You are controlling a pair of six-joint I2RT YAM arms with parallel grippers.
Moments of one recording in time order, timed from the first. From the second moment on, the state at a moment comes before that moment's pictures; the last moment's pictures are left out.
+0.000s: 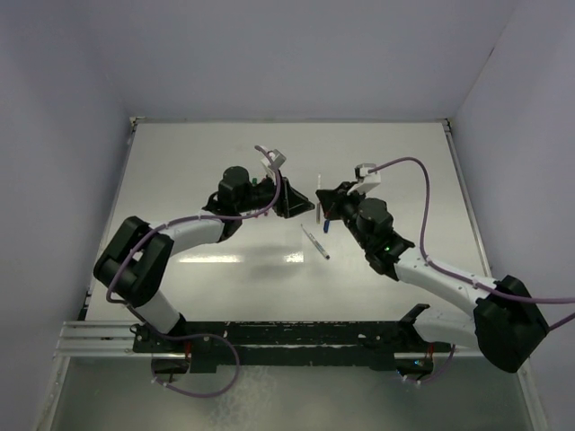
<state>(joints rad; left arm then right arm) -0.56 1.63 0.85 0.68 0.68 -0.52 0.68 1.17 0.59 0.48 0.26 0.49</state>
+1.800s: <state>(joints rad) -0.57 1.61 0.83 0.57 0.57 -0.46 0.68 1.02 0.57 0.46 0.30 0.45</state>
